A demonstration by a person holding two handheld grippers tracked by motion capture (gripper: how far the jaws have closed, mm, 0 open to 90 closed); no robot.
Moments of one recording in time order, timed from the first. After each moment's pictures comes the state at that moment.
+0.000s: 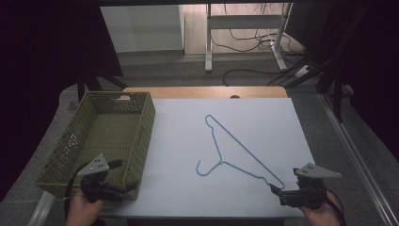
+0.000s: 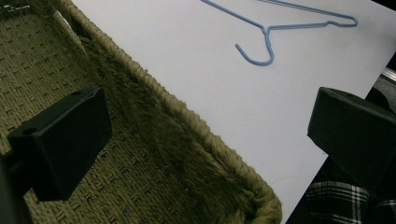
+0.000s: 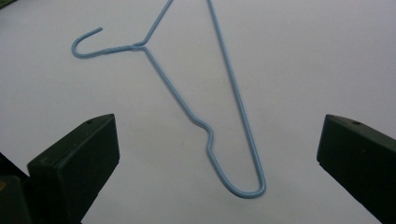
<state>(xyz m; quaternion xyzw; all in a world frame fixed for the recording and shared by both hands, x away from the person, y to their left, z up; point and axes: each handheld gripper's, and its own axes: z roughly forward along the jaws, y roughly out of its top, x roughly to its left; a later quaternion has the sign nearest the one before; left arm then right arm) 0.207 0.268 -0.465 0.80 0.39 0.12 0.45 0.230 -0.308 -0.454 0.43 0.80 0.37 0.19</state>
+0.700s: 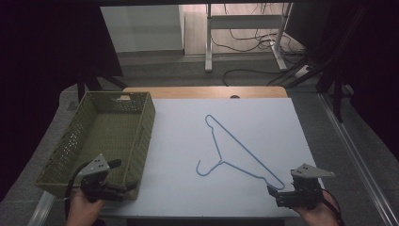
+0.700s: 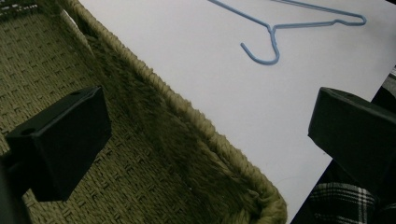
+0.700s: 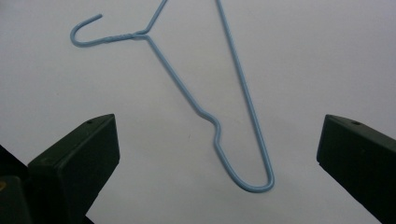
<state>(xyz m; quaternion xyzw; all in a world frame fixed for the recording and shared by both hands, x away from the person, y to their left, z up) 0.207 0.268 -0.465 0.79 0.40 0.13 0.44 0.229 -0.298 -0.454 0.43 0.81 0.35 0.18</state>
